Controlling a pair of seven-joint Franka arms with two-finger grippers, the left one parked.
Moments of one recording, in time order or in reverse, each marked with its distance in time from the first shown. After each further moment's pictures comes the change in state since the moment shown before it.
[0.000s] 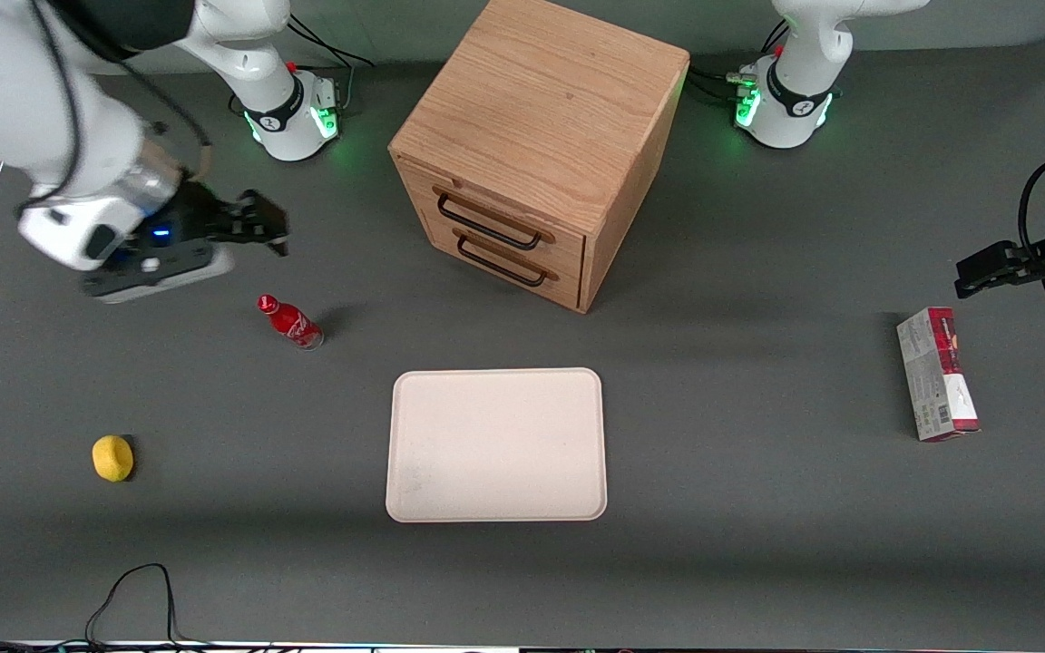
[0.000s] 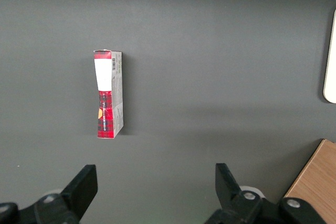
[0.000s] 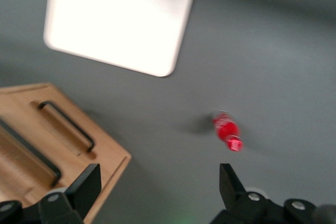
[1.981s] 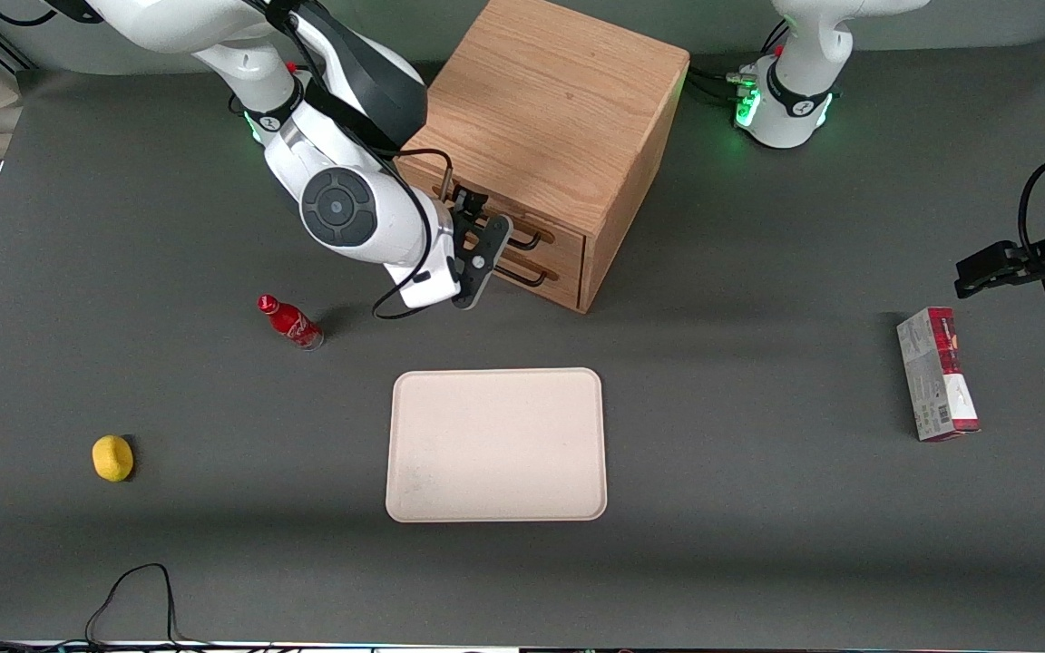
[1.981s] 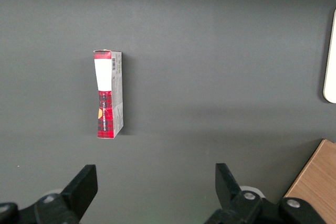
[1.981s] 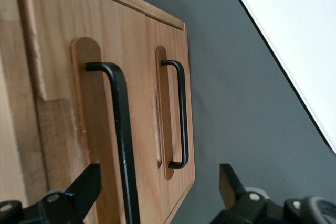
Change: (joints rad) arm 0.042 0.316 0.272 -0.121 0.075 0.228 -0.444
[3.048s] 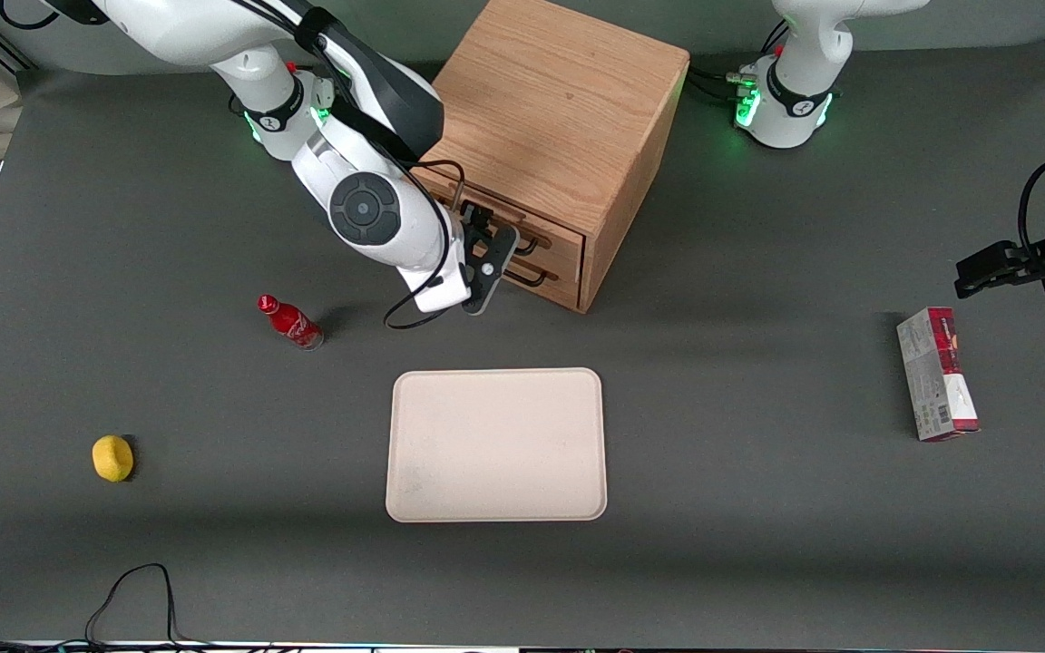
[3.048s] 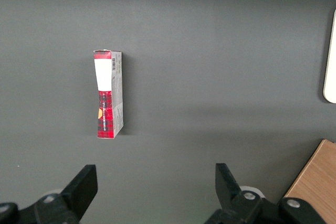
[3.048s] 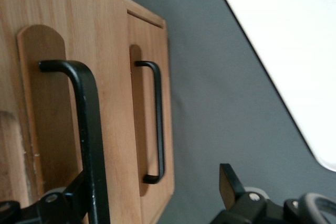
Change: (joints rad) arm 0.002 0.009 -0.001 -0.076 -0.097 0.120 -0.012
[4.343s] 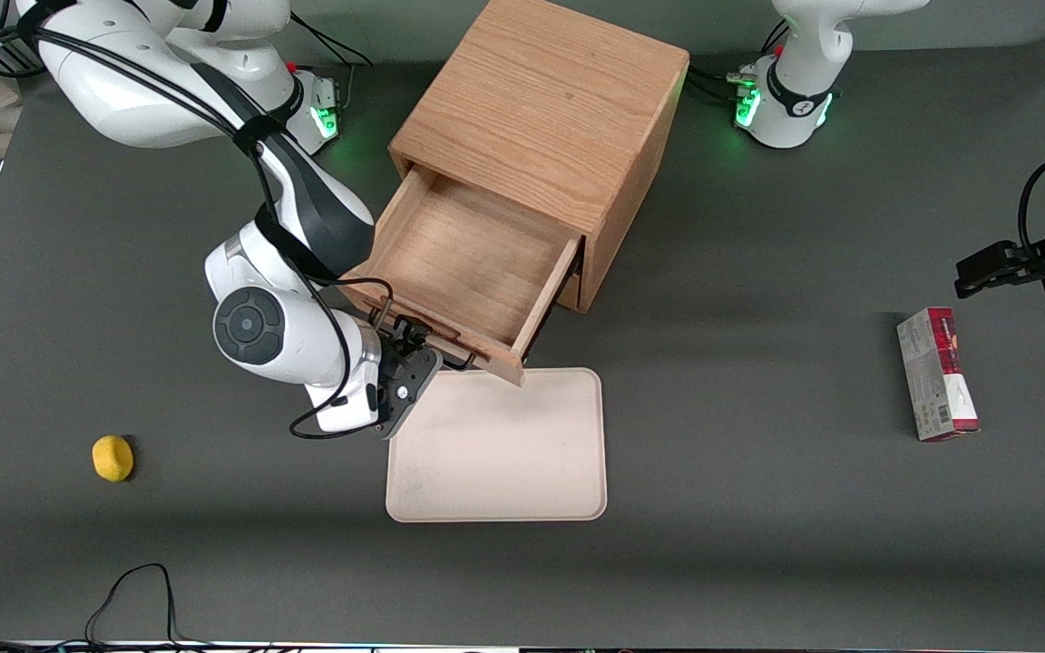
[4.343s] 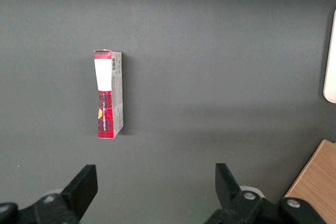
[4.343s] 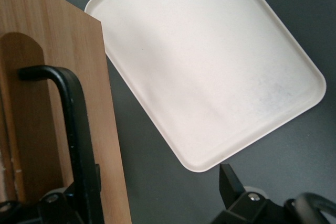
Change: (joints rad) arm -0.034 0.193 -0.136 0.296 -0.135 0.006 -0.063
